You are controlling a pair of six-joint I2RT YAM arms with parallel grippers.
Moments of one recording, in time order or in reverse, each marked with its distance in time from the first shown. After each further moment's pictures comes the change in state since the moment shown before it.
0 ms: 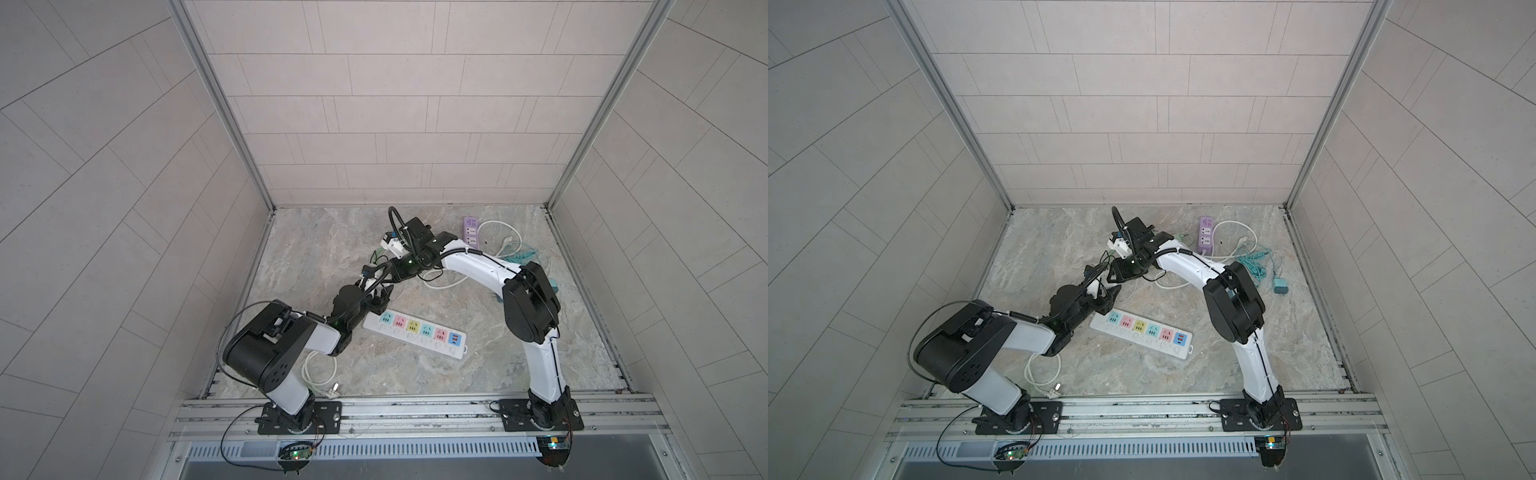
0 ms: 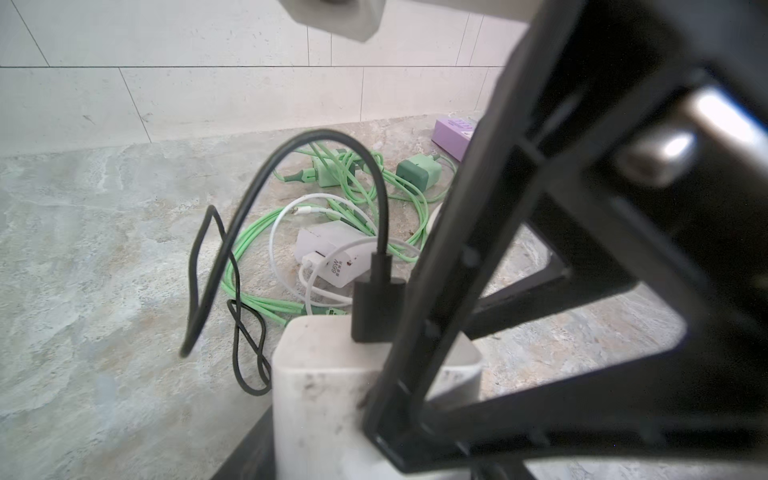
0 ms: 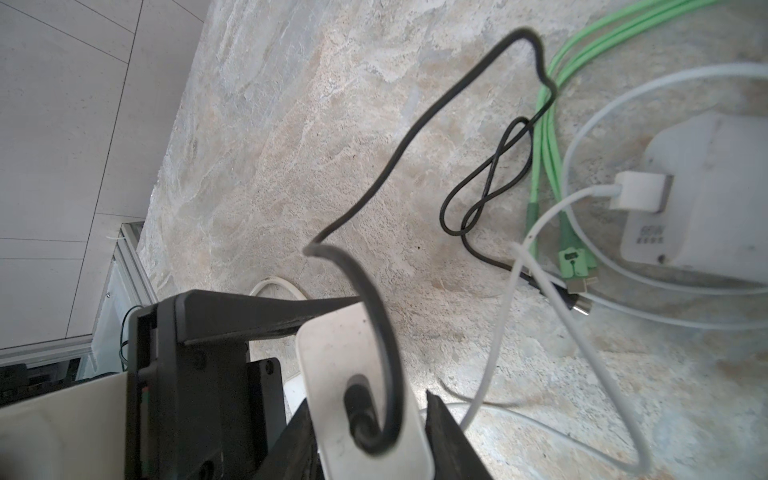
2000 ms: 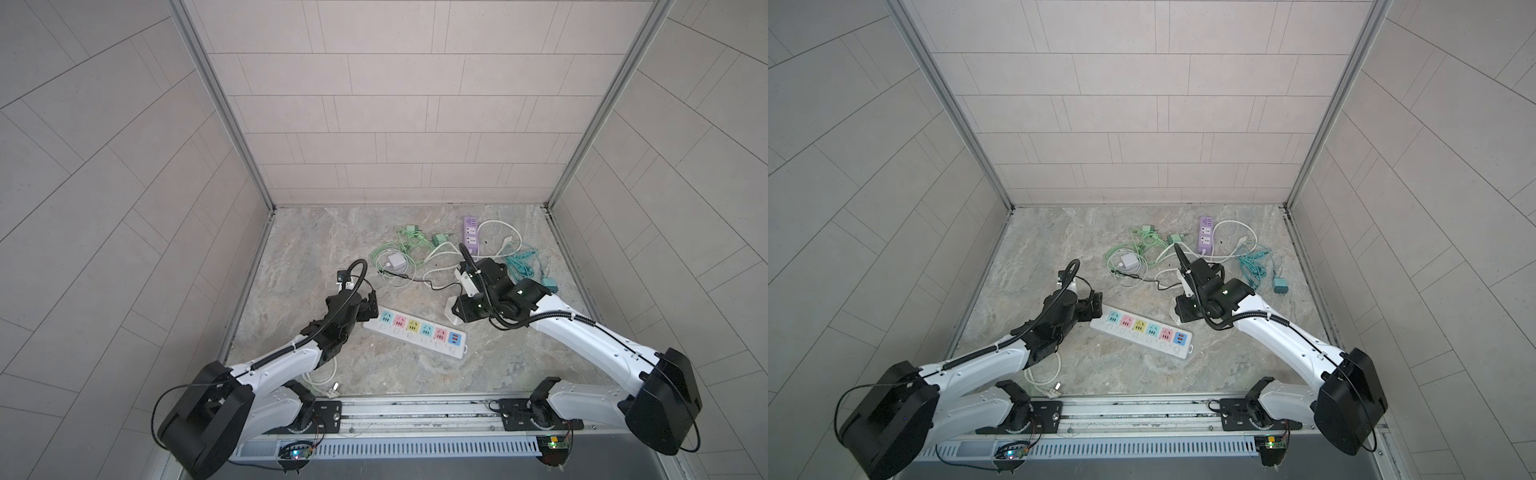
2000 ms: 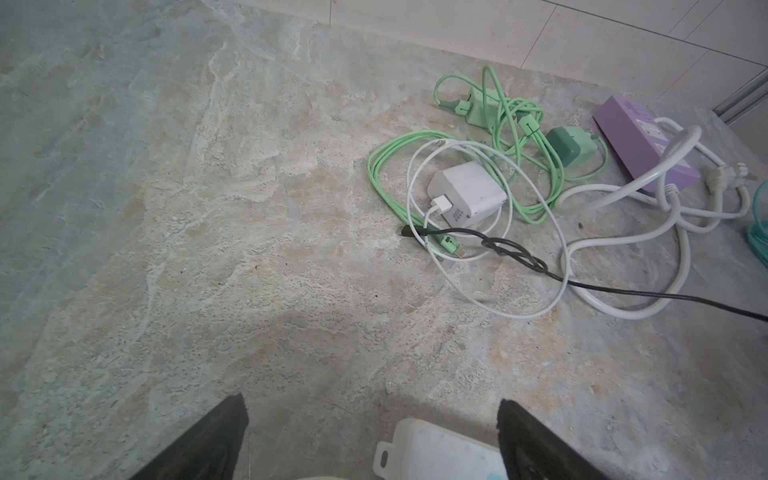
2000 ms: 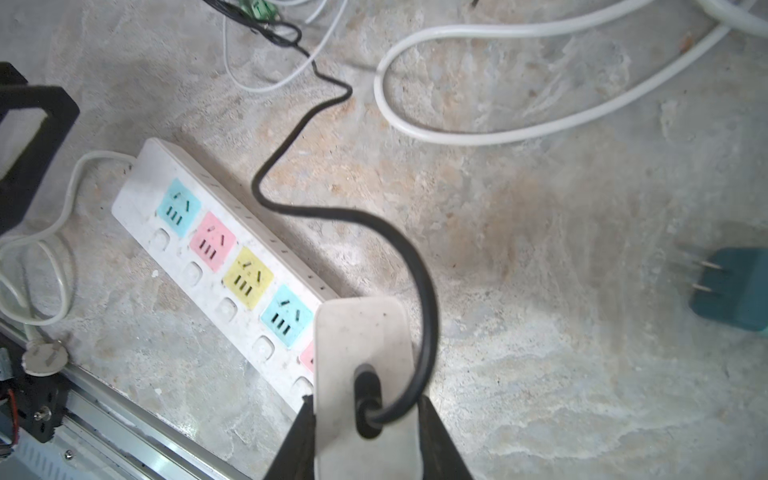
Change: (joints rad) left arm -0.067 -0.467 0.013 -0.789 -0.381 -0.378; right arm -0.017 -0.880 -0.815 -0.116 0.449 0.138
